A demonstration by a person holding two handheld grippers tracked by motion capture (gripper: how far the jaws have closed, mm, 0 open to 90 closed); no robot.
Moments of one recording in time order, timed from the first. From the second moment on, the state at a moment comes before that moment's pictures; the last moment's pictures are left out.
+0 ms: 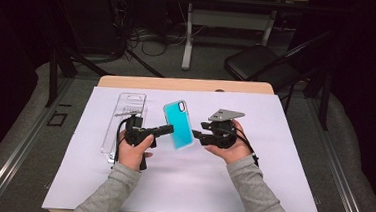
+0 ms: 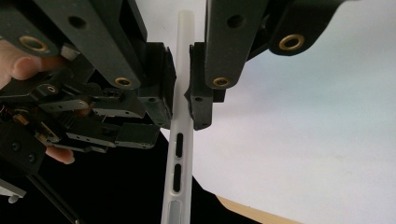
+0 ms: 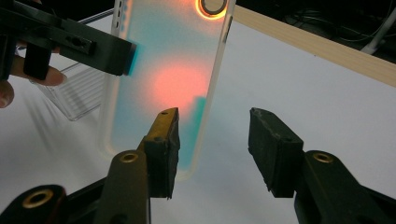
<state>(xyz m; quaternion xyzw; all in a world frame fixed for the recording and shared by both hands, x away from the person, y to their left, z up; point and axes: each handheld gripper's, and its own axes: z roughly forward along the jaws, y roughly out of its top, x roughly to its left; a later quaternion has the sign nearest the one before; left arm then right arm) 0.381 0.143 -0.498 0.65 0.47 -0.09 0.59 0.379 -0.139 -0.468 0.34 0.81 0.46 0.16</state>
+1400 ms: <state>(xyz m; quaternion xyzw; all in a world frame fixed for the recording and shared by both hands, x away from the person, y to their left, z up) 0.376 0.149 -0.476 0.71 0.35 -0.10 0.60 0.379 -0.171 -0.451 0.30 0.78 0.54 0.06</state>
